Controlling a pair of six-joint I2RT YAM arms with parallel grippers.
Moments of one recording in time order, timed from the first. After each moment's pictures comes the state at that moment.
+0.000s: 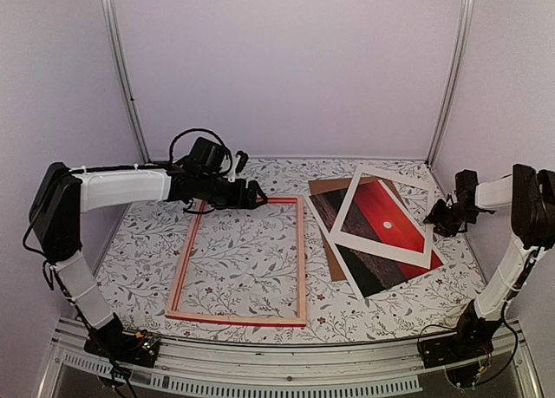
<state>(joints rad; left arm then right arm) -0.61 1.73 1.22 -0.22 0.21 -0.41 -0.19 1.76 0.94 -0.26 -0.25 0.53</state>
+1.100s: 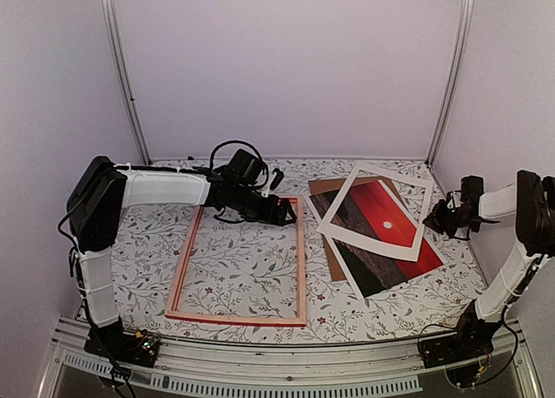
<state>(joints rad) -0.73 1.99 1.41 -0.26 0.26 -0.39 -0.22 1.69 0.80 -0.07 -0.44 0.55</state>
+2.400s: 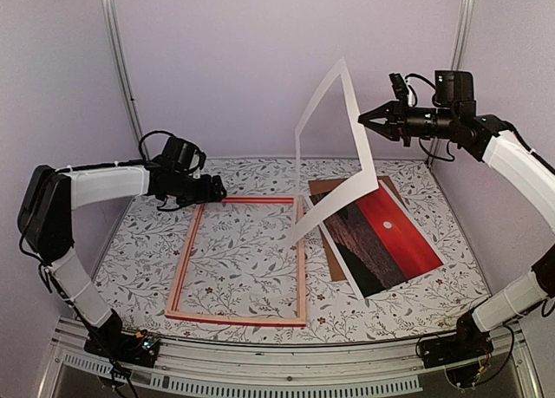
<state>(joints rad) -0.43 1.71 1.18 -0.30 0.03 -0.42 0.34 1.39 1.46 -0.37 -0.69 0.70</state>
